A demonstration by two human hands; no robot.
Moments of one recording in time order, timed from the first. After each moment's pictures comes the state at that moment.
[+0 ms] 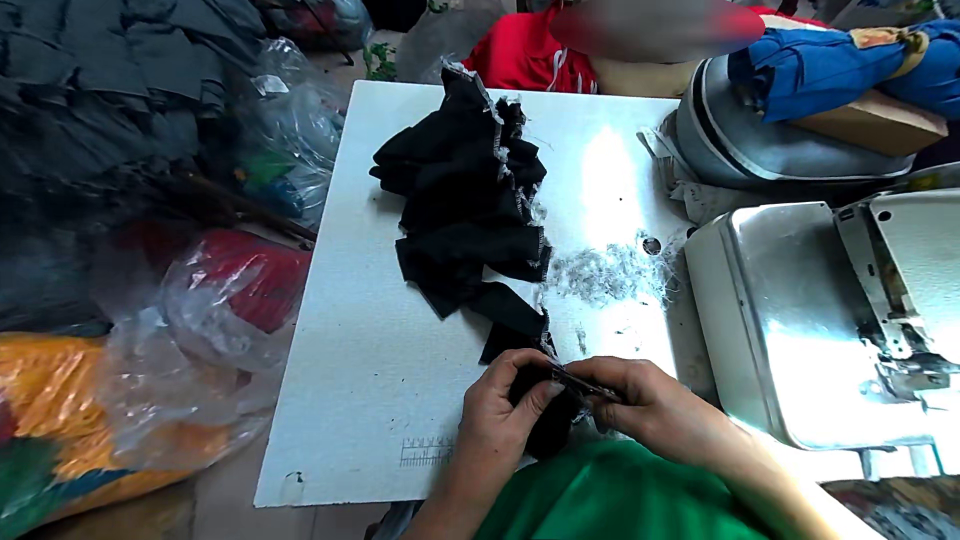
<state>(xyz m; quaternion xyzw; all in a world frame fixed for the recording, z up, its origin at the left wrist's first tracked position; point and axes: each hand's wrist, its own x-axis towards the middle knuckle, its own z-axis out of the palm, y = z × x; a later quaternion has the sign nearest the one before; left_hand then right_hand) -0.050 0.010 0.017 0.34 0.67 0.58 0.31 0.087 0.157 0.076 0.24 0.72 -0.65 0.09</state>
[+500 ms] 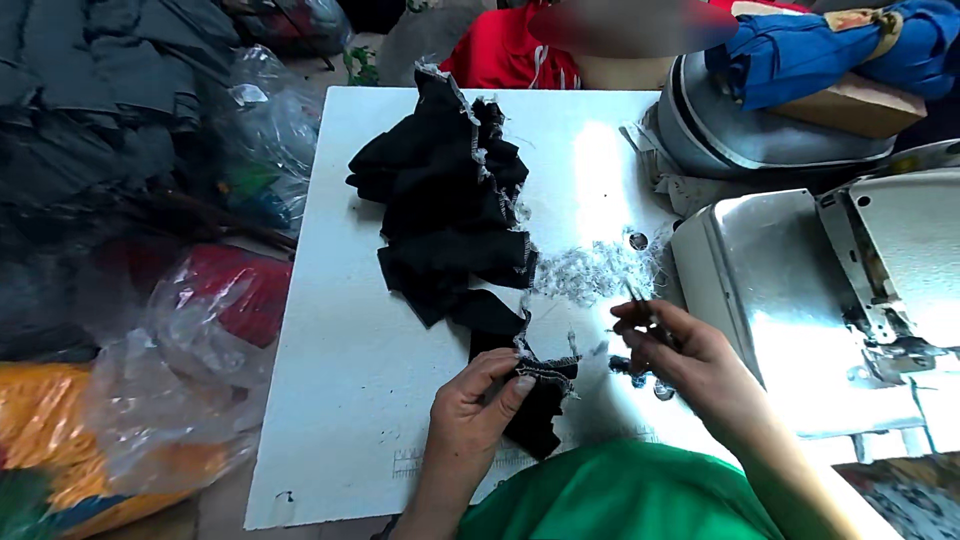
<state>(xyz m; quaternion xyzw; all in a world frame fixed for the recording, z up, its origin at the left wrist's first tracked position) -0.061 0.011 0.022 0.32 0.64 0.63 0.31 0.109 0.165 0.077 0.42 0.68 -0.58 -0.16</state>
